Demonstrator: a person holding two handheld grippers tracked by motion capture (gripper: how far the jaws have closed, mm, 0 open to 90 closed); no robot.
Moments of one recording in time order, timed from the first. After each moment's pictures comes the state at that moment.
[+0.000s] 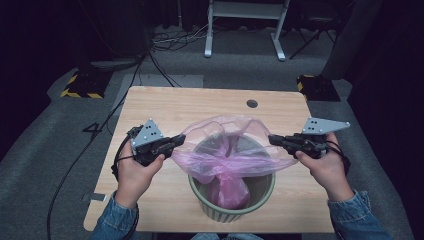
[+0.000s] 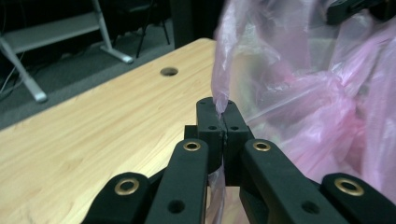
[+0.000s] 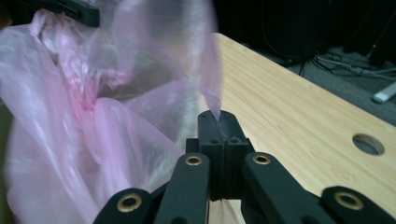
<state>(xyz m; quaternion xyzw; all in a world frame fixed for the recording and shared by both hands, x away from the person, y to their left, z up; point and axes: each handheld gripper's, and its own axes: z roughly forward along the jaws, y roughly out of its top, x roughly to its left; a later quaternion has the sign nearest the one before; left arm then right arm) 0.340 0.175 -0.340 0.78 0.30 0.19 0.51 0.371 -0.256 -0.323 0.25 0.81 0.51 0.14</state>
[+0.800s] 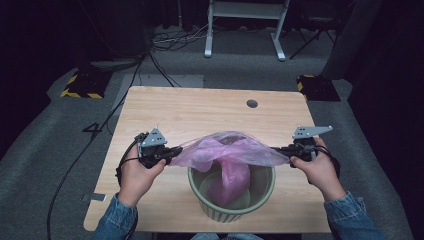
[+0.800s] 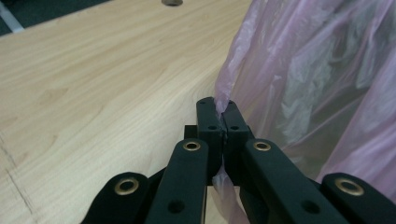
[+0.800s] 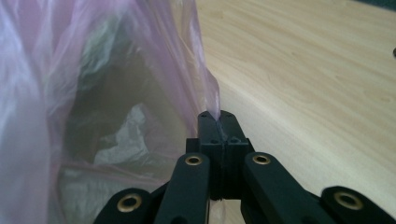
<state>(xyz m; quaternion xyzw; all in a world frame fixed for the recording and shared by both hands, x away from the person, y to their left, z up) 0.356 0.181 -0.391 0.82 0.35 0.13 0.45 0.390 -0.266 -0.379 0.31 0.84 0.45 0.06</state>
